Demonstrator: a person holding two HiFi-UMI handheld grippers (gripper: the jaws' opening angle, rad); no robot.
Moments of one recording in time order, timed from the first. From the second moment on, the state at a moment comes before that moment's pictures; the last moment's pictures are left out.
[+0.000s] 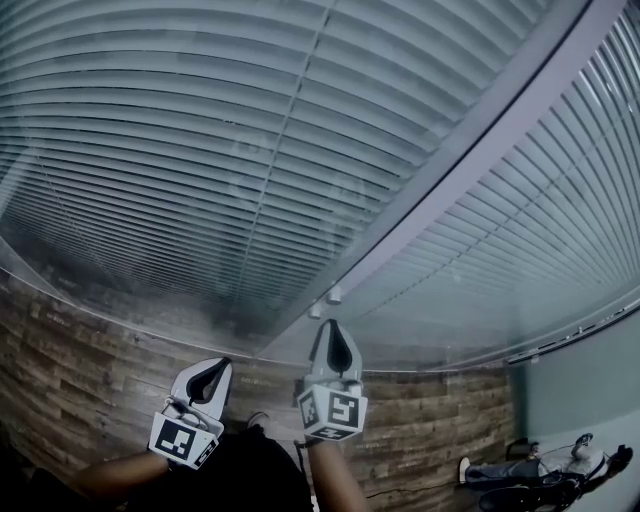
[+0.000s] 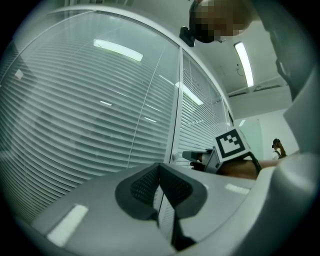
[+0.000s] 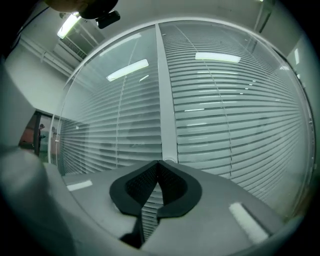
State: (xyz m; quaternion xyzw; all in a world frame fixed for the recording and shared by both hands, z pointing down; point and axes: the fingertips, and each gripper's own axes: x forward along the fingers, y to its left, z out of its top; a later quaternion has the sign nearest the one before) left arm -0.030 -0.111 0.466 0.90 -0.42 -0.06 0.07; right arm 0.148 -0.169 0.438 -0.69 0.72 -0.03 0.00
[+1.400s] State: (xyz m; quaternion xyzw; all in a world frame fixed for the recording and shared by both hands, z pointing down) left arm -0.018 -0.076 0.455 0.92 -0.38 -0.04 0.06; right arm 0.098 -0.050 0.441 -0.67 0.74 -0.02 -0.04
